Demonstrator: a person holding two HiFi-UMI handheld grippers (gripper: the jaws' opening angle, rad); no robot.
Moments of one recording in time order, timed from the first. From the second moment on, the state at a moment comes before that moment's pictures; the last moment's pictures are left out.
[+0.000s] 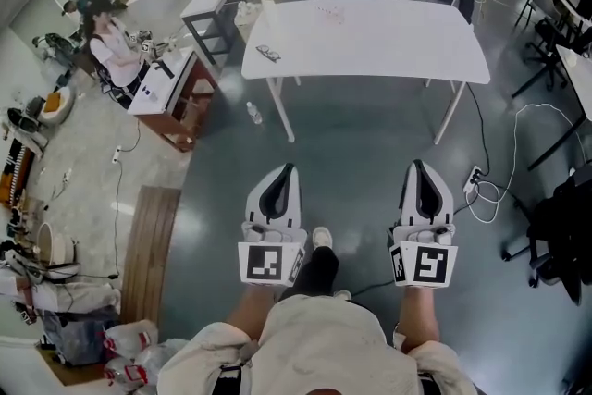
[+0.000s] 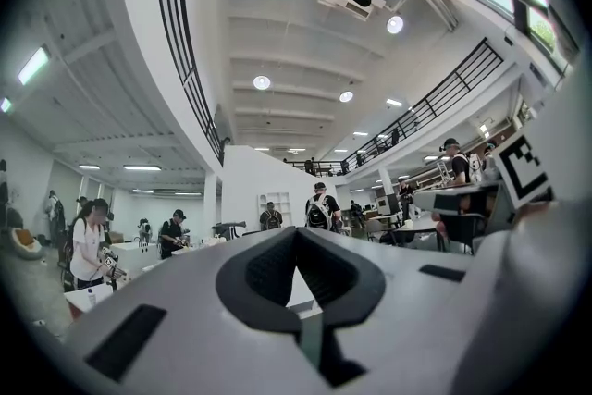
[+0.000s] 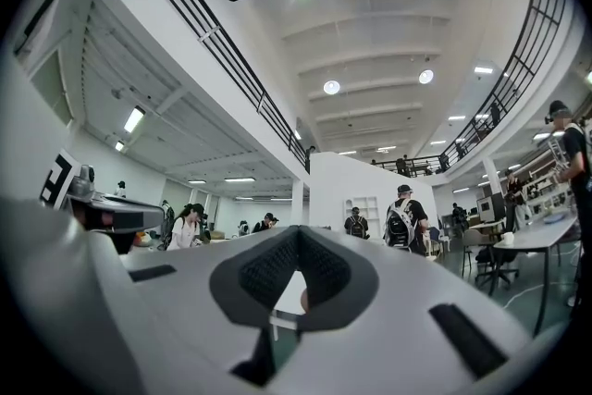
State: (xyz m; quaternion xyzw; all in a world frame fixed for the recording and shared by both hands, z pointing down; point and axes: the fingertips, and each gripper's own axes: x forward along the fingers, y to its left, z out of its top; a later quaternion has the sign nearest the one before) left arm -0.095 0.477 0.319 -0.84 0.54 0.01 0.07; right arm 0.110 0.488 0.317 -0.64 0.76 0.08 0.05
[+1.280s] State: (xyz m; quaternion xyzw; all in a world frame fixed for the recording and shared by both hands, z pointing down) left arm -0.190 0.123 0.318 -0.84 0.55 0.04 0.04; right arm 0.020 0.134 0.286 -0.64 0.76 0.10 0.03
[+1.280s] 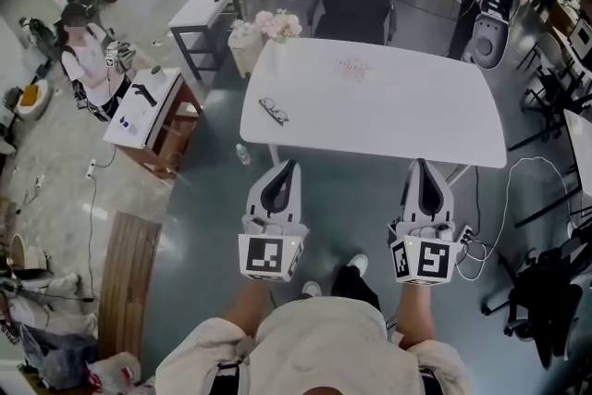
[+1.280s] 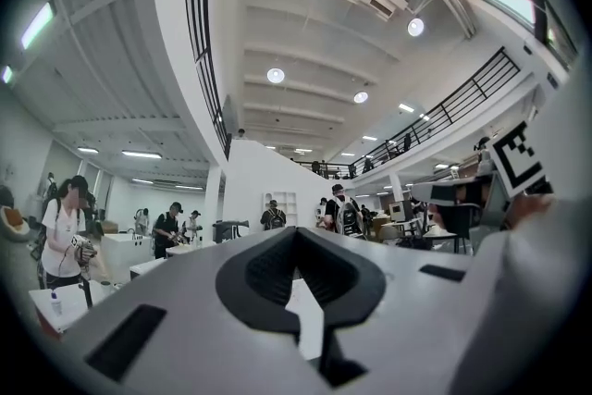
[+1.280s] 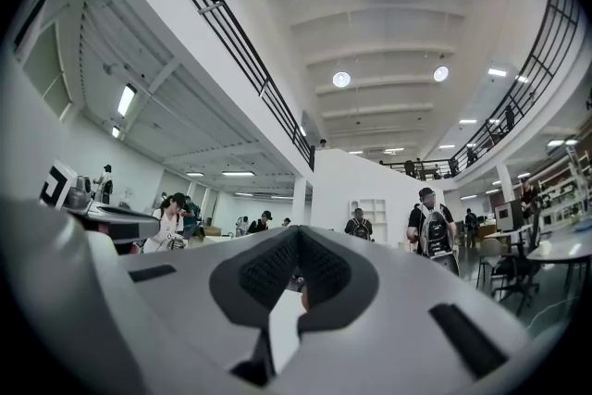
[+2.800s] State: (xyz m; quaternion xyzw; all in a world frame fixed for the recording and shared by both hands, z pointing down) left arm 0.016 -0.210 0.326 -0.81 0.58 -0.02 0.07; right arm 0.224 -0.222 0.330 -0.61 0.79 0.04 0.05
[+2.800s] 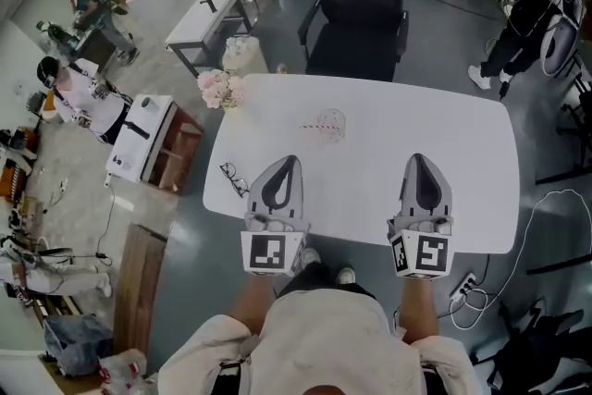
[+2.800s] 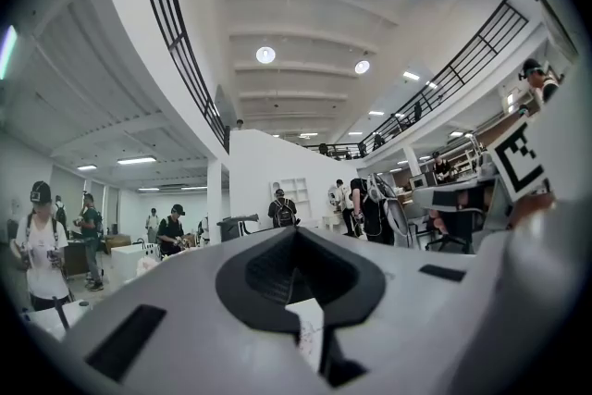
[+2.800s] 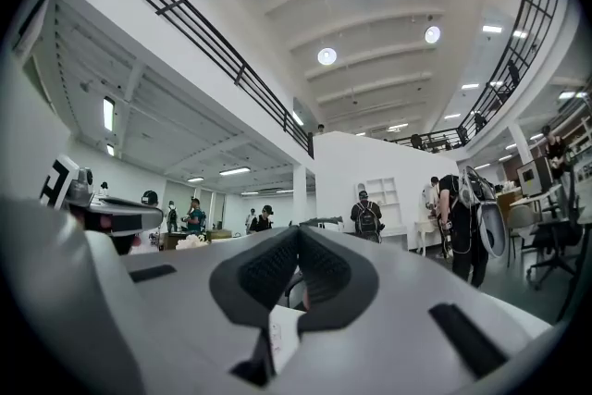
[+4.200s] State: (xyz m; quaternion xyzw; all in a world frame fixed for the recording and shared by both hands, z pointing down) left arm -0.032 -0.425 0.566 -0.85 0.48 -0.16 -0.11; right arm 0.124 -0.434 0.434 -0.62 0.78 0.00 -0.11
